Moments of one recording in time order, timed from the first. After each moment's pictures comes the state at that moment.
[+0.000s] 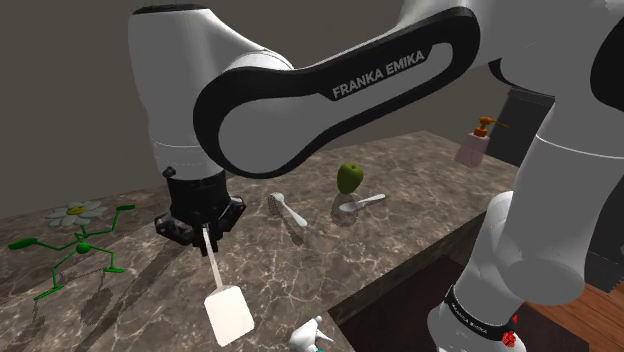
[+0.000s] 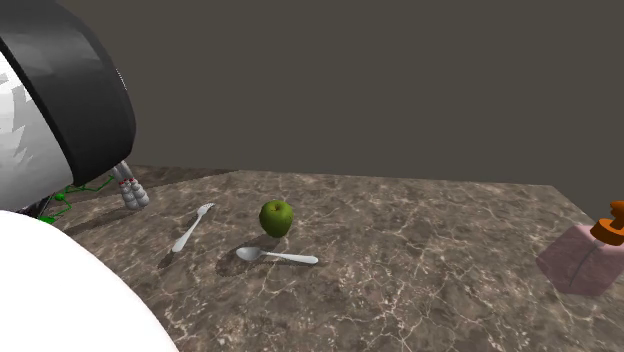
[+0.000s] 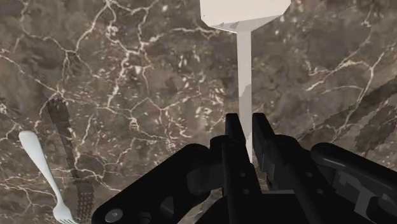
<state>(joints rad) 0.35 0.07 0.55 -1.93 -0.10 2.02 1.13</state>
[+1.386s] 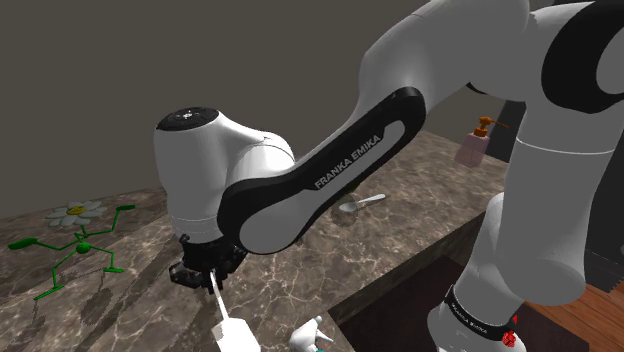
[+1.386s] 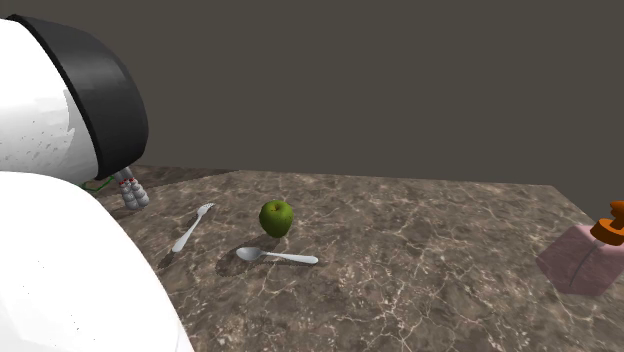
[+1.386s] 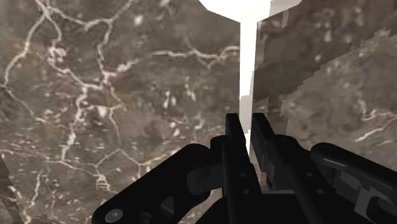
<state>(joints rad) 0.36 0.19 0.54 -2.07 -0.20 2.26 1.21</state>
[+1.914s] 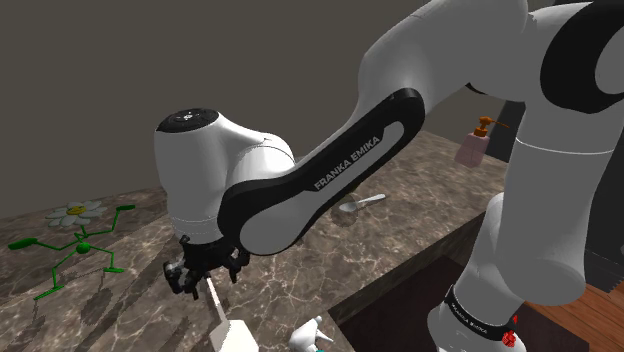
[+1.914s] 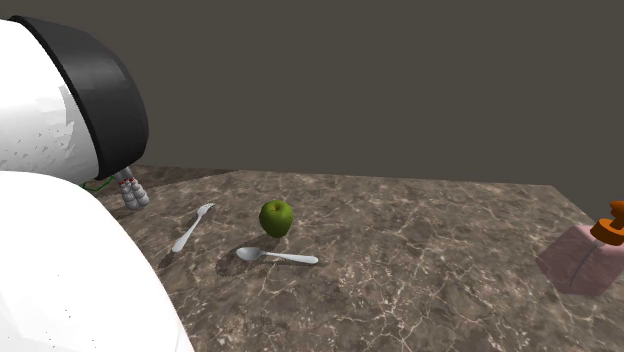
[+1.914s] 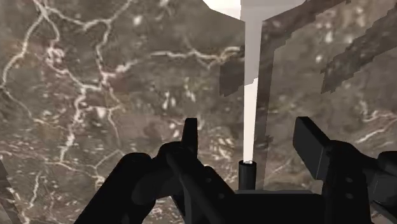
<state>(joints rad) 0.37 0.20 0.54 -2.07 -0.21 2.27 1.21</state>
